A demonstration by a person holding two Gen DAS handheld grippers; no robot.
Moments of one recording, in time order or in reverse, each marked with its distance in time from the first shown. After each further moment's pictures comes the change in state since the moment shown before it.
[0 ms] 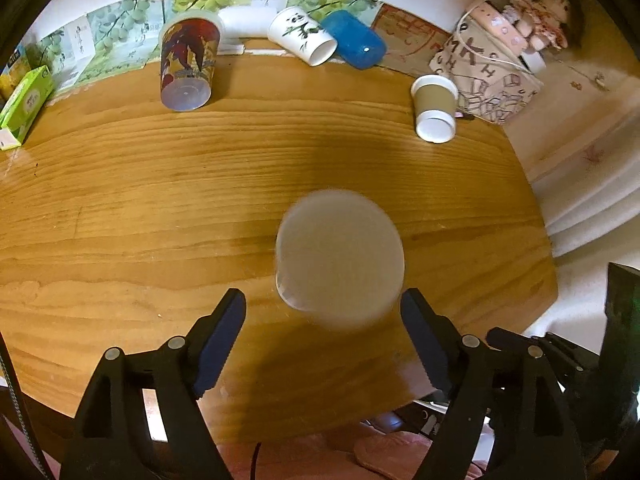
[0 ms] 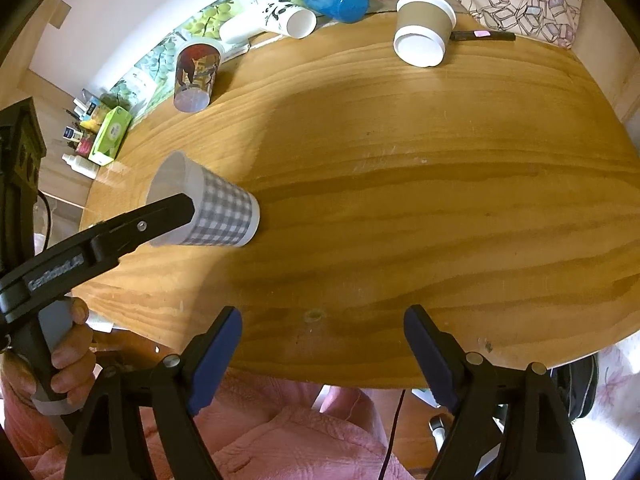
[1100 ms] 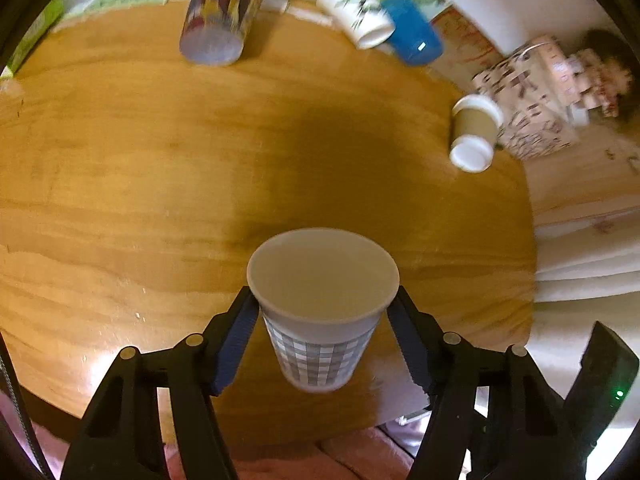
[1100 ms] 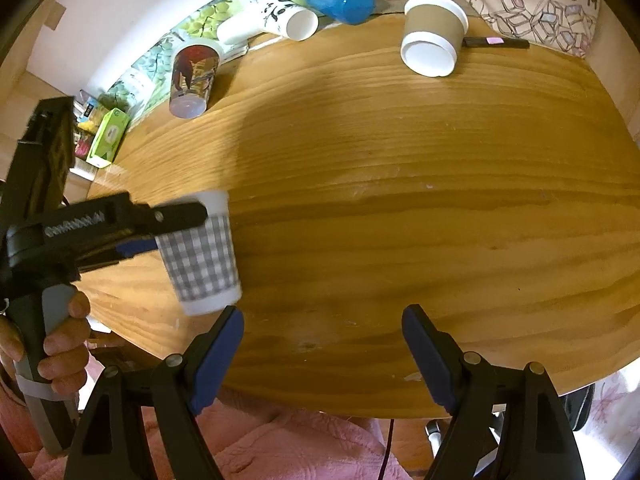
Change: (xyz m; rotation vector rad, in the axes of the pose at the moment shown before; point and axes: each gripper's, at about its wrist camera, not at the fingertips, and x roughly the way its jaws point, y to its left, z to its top) left arm 0.026 0.035 0.034 -0.227 0.112 -0.082; right arm 0.009 0.001 0.026 -0.015 0.010 0.003
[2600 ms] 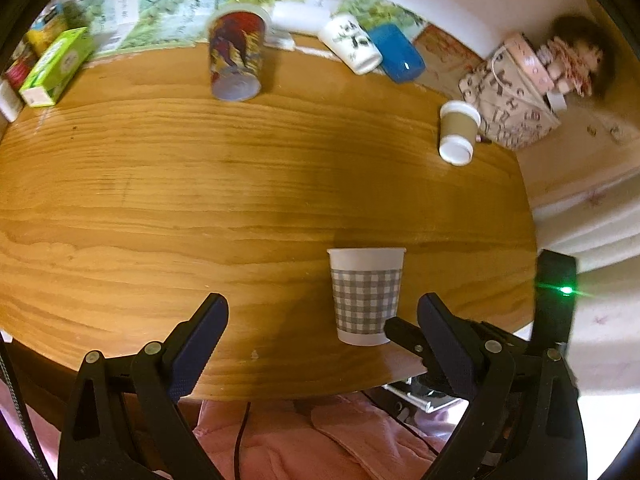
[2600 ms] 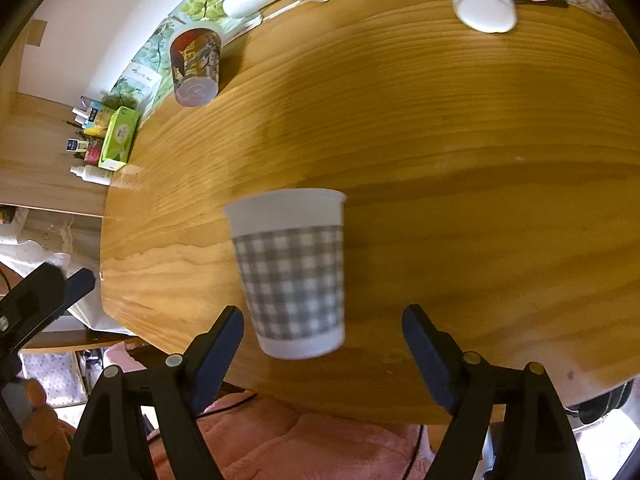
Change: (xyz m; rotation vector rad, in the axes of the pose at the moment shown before) left arm -0.057 -0.003 -0.029 0.081 -0.018 0.084; right arm 0.026 0.009 0.009 0.095 0.094 0.118
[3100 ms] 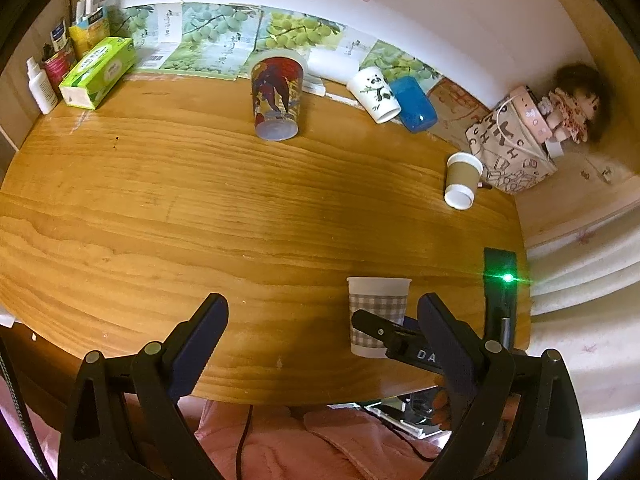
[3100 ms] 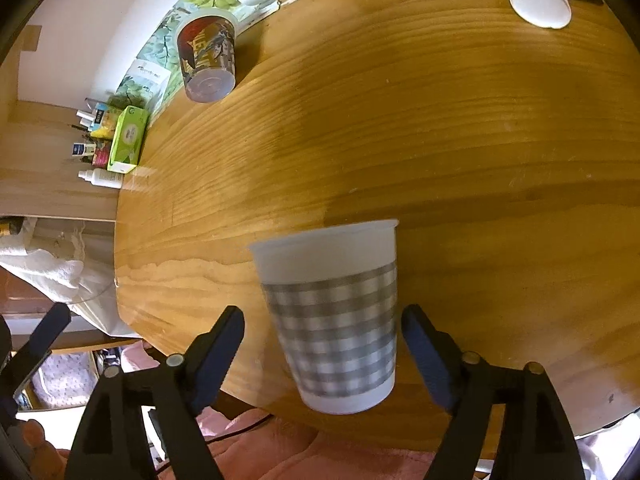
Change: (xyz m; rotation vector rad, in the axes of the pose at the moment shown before) left arm -0.049 0.028 0.000 -0.085 -0.133 0.003; right arm 0.033 0.027 0.025 -0.001 0.050 0.073
